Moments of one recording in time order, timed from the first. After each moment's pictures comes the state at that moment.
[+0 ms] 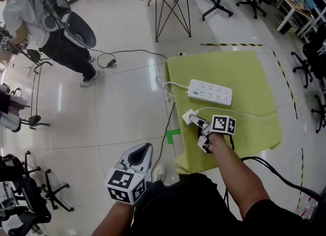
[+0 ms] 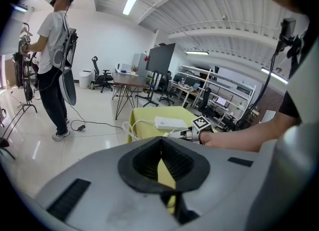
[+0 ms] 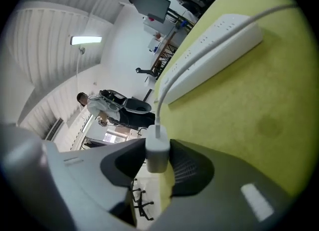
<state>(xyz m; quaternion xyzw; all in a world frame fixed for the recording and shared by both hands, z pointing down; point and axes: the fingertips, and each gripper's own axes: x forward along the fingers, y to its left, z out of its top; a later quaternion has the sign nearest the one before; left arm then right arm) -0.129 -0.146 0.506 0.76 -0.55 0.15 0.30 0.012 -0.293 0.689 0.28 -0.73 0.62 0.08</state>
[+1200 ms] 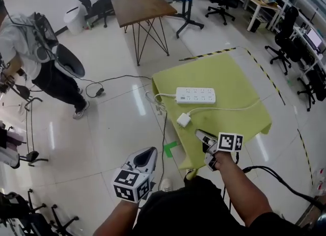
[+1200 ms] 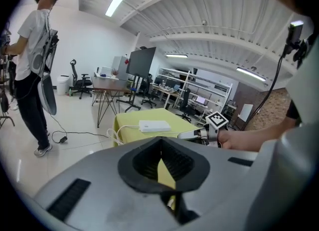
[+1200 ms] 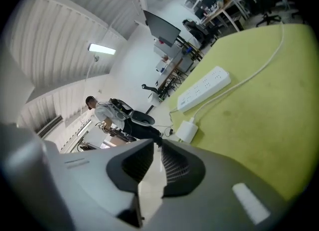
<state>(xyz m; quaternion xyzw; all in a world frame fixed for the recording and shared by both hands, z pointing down) -0.128 -0.130 0.476 0.84 -0.46 0.14 0.27 0.043 -0.210 0.580 0.36 -0.76 0.54 0.02</state>
